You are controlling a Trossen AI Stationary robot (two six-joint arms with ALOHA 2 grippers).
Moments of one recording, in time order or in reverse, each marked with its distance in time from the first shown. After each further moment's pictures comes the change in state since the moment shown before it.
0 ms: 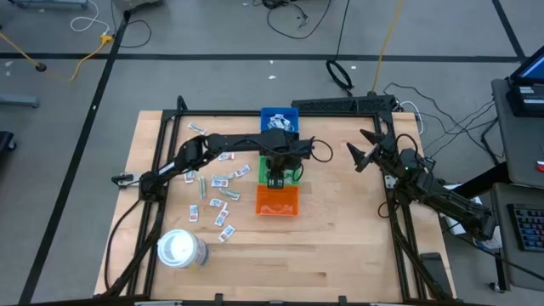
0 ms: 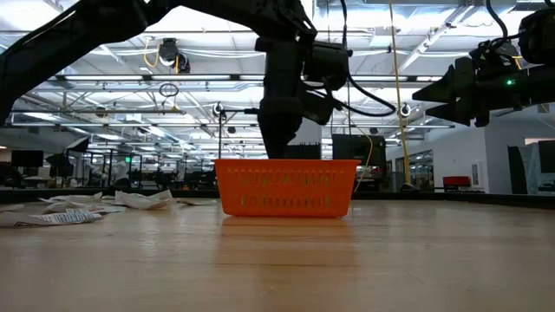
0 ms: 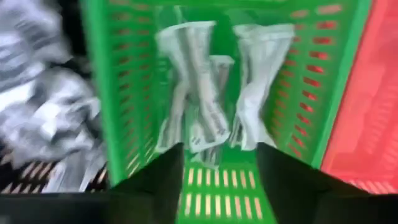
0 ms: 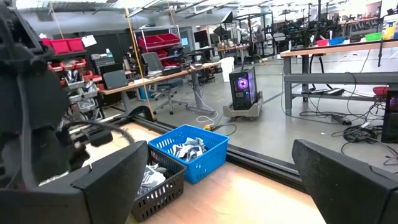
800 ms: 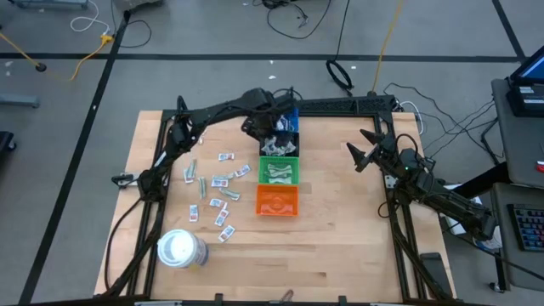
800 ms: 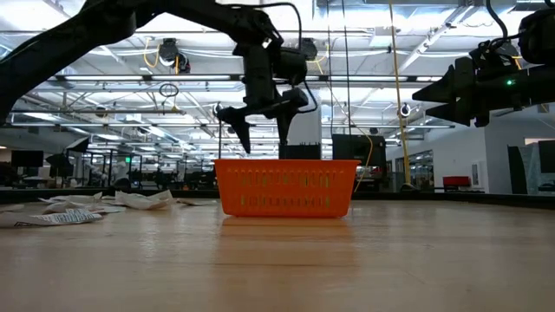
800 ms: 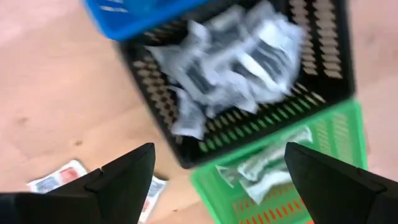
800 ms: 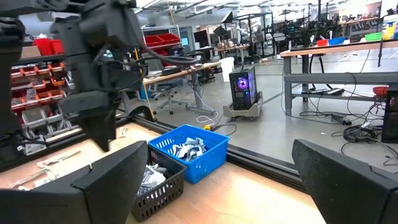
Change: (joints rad) left arm 0.268 -0.105 0.000 0.003 0.142 -0.860; right arm 0.000 0.000 0.000 0.000 0.000 0.000
